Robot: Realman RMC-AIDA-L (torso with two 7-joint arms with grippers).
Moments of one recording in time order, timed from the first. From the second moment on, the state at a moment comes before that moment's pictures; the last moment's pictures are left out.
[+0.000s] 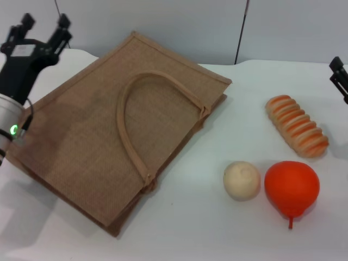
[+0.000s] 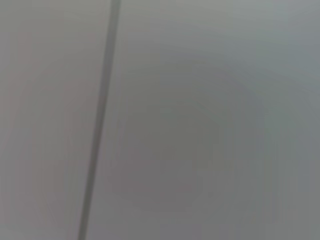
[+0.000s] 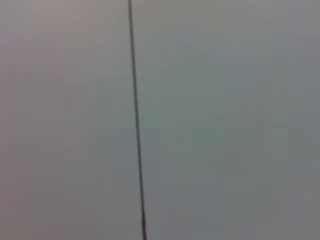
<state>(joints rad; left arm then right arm) -0.58 -2.04 0.44 -0.04 -2.16 -1.42 2.68 0.54 2.05 1.08 0.01 0.46 1.30 -2.71</state>
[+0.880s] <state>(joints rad) -0.53 -2.03 0.43 -0.04 -2.31 -1.45 2.65 0.54 2.04 1.06 0.01 0.50 1.25 -2.67</state>
